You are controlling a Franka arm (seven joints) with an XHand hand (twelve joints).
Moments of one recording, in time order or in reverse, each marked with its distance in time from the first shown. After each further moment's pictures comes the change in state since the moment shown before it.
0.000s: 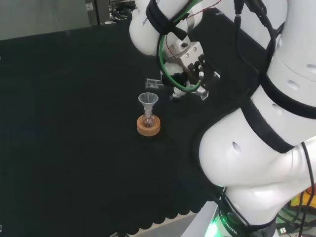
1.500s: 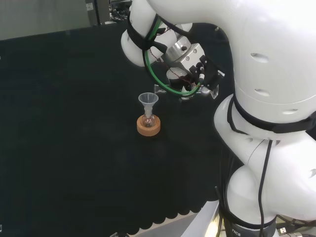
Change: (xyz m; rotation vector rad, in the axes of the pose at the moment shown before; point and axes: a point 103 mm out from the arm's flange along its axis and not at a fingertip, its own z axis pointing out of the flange) arm -0.013 -0.008 0.015 0.113 -0.122 0.054
